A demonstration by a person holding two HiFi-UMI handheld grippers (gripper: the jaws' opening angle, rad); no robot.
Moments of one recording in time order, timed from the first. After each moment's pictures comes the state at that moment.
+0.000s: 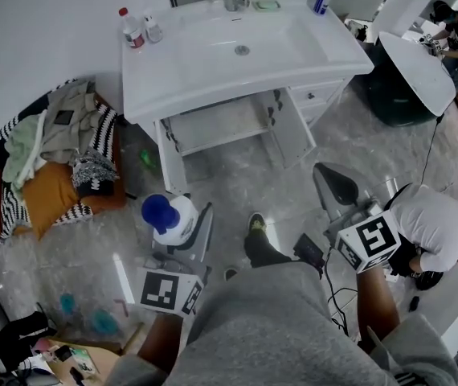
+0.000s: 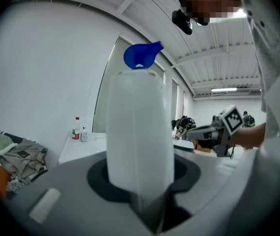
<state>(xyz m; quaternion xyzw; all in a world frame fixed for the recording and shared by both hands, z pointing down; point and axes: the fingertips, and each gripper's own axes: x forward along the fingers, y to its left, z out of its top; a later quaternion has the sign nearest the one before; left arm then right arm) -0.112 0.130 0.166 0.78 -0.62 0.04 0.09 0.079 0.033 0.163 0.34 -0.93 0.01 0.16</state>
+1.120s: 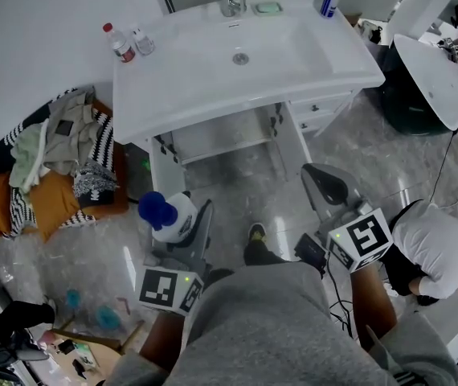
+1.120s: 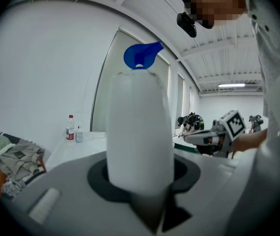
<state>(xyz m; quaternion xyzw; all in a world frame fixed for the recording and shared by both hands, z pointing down) -0.075 0.020 0.170 0.76 -0.64 0.05 0.11 0.093 -0.075 0.186 0.30 -0.95 0.05 0.13</state>
